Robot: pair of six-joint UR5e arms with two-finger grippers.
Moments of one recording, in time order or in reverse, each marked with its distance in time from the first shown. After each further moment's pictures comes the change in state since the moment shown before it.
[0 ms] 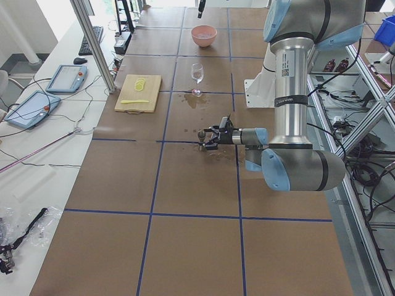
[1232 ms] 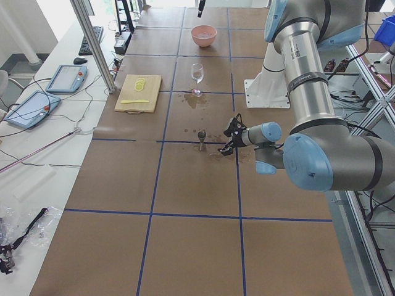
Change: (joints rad) left arm -0.015 0.391 -0.329 0.104 -0.582 -0.130; right arm -0.003 0.041 0.009 0.008 0.019 0.002
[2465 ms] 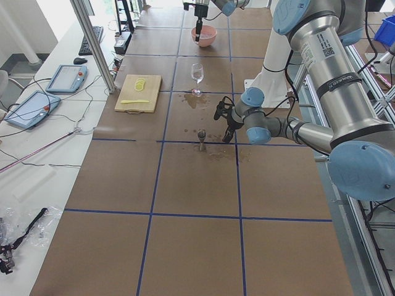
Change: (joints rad) left arm -0.407 -0.071 -0.310 0.596 -0.655 -0.005; right arm -0.367 0.542 -0.129 -0.238 -0.220 0.223
